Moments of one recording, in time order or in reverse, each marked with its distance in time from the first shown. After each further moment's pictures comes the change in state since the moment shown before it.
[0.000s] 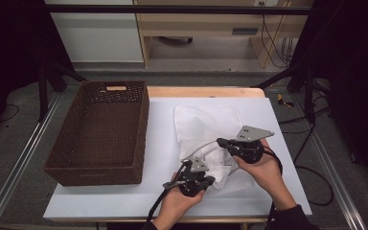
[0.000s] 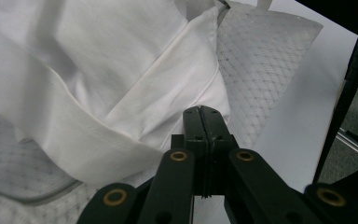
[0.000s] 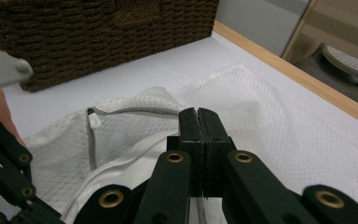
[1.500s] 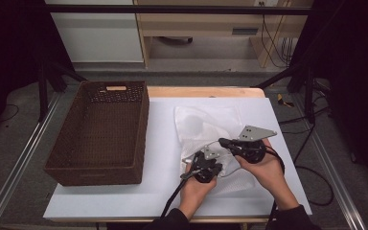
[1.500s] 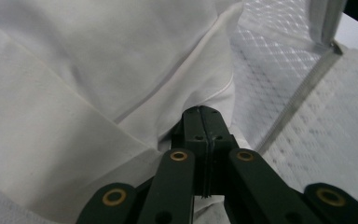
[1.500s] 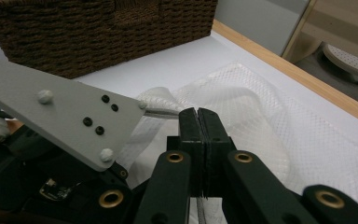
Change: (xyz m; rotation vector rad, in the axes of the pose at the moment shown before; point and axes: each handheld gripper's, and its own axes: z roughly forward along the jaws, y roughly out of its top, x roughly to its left) left arm 0.019 0.020 0.062 -0.063 0.135 -0.124; right arm -0.003 -0.001 -0.004 -0.002 0.003 0.009
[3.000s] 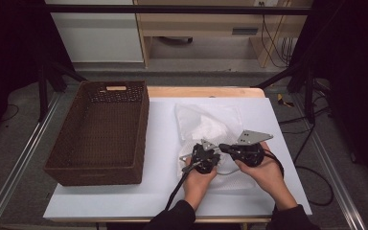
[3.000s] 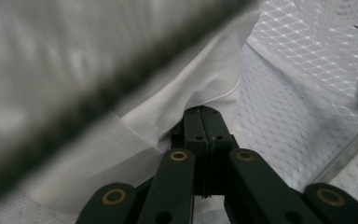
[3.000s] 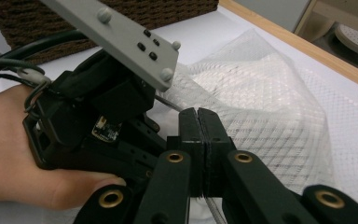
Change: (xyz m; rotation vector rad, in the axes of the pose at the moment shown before) left arm 0.017 0.013 0.015 -0.046 0.077 -0.081; right arm 0.000 -0.019 0.009 0.067 0.020 0.004
